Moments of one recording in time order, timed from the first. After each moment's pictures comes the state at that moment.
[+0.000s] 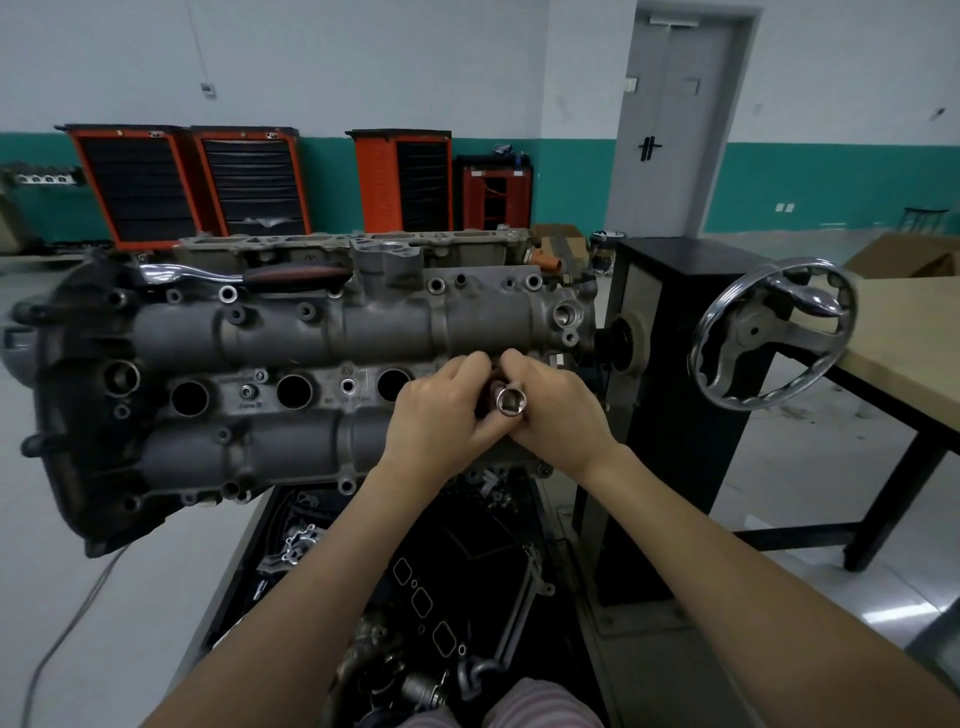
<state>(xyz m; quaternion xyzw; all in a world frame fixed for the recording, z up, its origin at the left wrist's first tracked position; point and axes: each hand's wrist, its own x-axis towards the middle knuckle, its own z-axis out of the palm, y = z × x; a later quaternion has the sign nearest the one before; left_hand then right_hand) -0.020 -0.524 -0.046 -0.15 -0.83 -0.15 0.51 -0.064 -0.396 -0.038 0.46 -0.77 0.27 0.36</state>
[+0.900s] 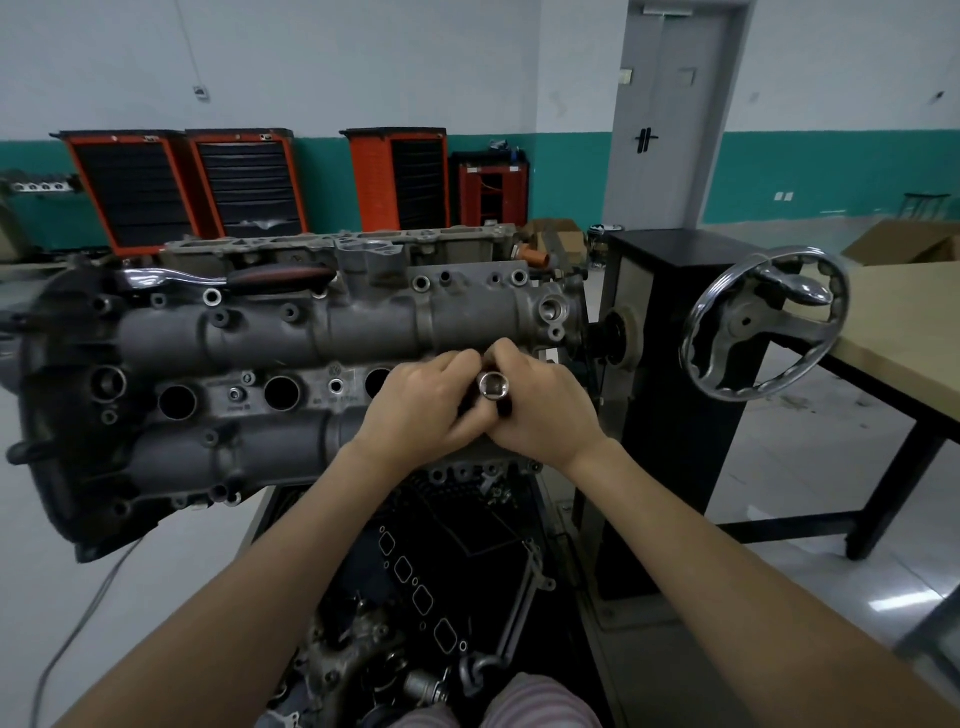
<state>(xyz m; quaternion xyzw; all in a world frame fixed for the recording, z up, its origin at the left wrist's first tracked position) -0.024 -0.535 -0.035 -0.25 -0.84 -0.11 0.47 -0.065 -0.397 -0.040 0.44 -0.77 0.27 0.36</state>
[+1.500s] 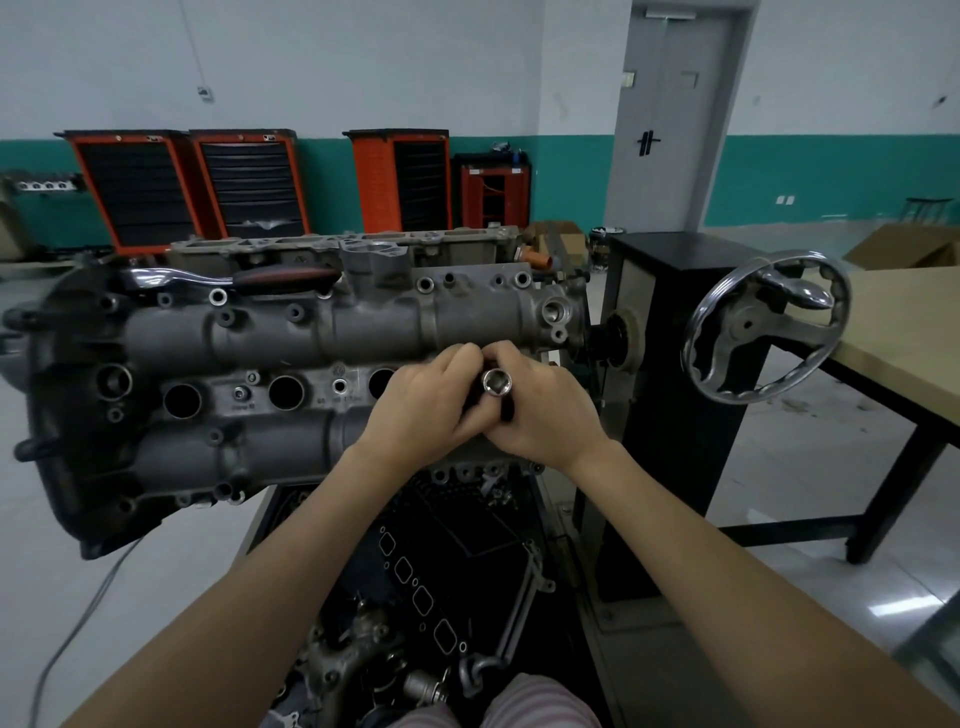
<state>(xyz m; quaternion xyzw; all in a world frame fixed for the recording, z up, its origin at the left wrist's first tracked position) -0.022 -0.534 -0.035 -0.23 -0.84 -0.11 0.48 -0.065 -0.396 -0.040 0.45 -0.77 0.28 0.34</state>
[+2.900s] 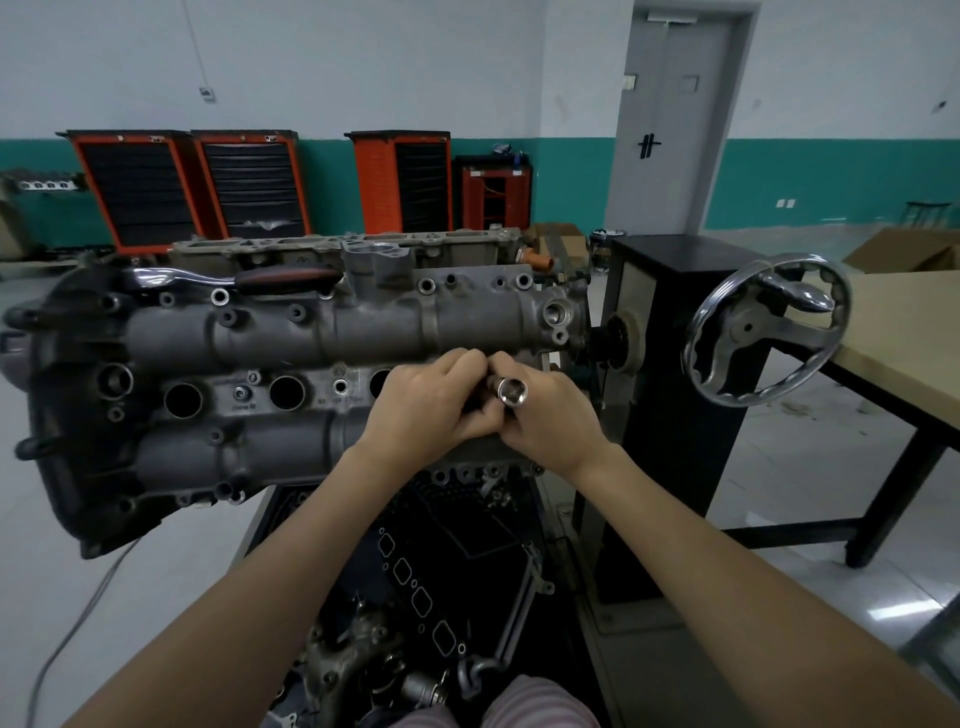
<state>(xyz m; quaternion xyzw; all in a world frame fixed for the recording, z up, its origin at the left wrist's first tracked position) -0.025 -0.538 -0.036 -0.24 -0.82 -0.06 0.52 -0.065 -0.395 -0.042 0.47 -0.77 0.26 0.36</state>
